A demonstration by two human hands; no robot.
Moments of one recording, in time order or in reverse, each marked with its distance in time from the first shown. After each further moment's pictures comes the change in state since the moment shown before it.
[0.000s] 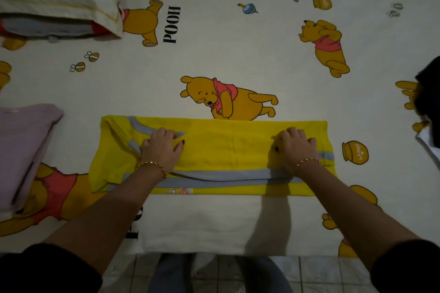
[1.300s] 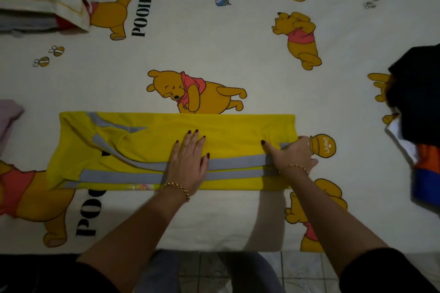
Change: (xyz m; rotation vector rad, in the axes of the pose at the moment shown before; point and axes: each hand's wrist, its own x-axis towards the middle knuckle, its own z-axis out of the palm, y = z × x) left_hand -0.051 0.136 0.063 0.011 -0.002 0.234; right_hand -0.020 0.066 0.023 0.695 0.128 0.639
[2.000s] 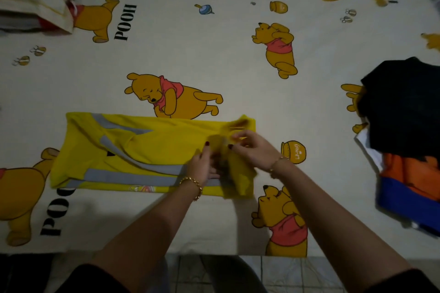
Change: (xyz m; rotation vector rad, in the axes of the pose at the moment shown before) left_hand 0.027 0.105 0.005 -1.337 -0.164 -0.735; right_hand -0.001 -0.026 -0.062 0.272 -0.728 -0.398
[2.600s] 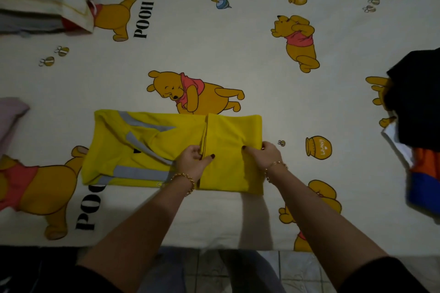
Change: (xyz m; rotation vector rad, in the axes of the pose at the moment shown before) left_hand 0.006 0.003 -0.082 0.298 0.097 0.083; right_hand 0.025 0.012 0.066 0.082 0.267 0.281
